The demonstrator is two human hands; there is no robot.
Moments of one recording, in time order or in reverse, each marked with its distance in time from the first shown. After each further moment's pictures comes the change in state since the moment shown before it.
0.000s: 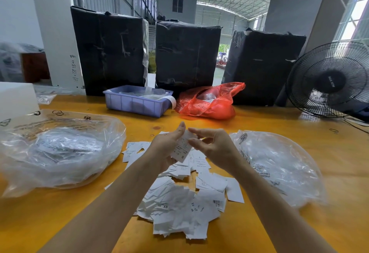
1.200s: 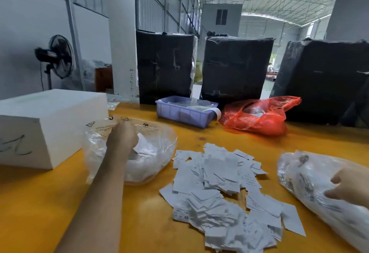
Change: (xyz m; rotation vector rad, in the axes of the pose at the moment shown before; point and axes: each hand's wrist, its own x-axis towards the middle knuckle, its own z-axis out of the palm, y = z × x) left_hand -0.013 0.061 -0.182 1.148 0.867 0.085; right_hand -0.006 0.108 -0.111 -0.959 -0.027 0.630
